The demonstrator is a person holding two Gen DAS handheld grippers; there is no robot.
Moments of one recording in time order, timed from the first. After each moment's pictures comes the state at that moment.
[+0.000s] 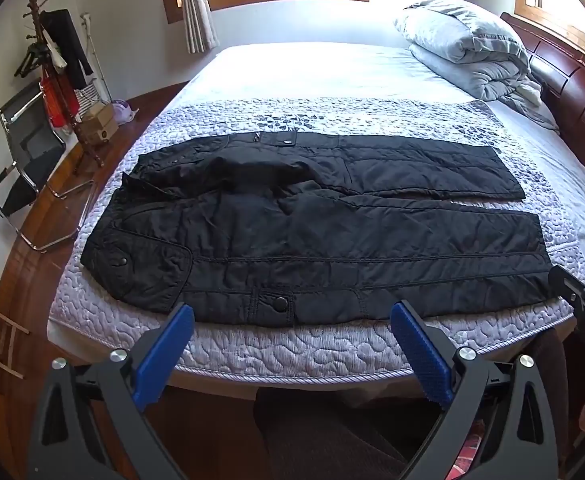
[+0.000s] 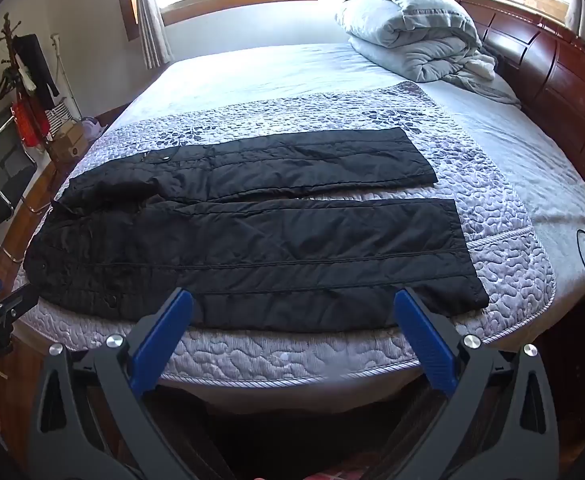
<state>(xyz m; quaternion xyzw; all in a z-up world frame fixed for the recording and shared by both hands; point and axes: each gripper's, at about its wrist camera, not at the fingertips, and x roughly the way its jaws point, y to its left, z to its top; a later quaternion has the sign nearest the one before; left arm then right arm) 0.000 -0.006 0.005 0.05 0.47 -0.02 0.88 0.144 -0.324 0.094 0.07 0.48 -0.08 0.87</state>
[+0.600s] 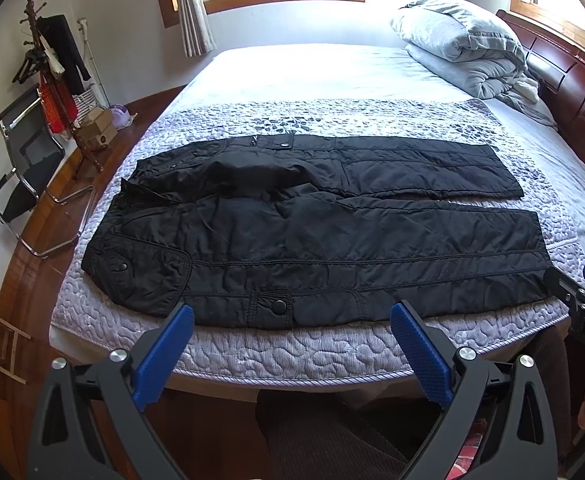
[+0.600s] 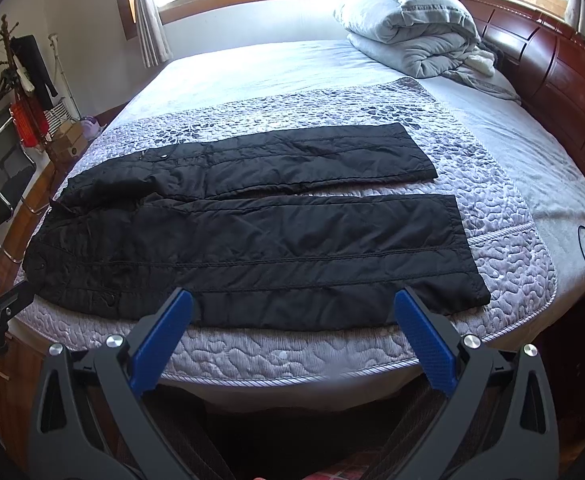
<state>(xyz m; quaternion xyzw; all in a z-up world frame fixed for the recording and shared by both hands) 0.000 -0.009 0.008 0.05 0.46 -0.02 0.88 0.145 -0.328 0.088 0.07 0.49 -0.09 0.87</state>
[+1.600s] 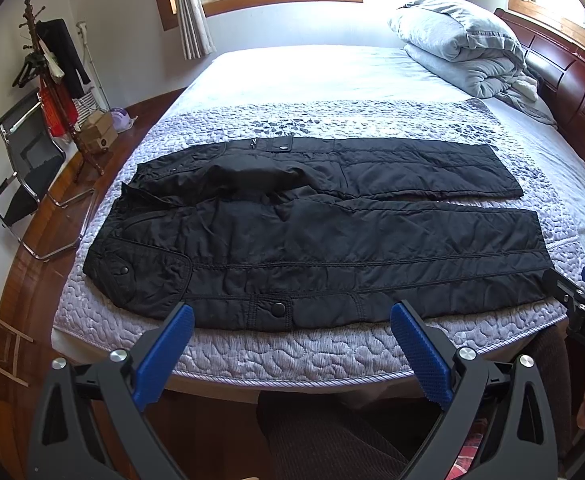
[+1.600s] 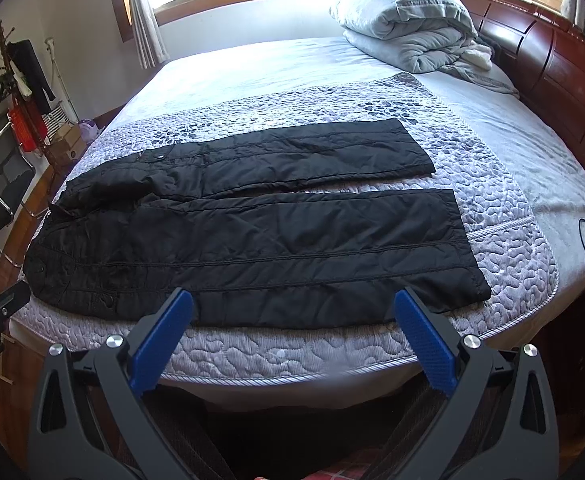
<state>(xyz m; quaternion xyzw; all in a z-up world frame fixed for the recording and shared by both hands) 0.001 -0.010 0.011 0.06 0.46 -0.02 0.88 0.143 -0.333 0.084 0.08 0.49 -0.09 0.87</state>
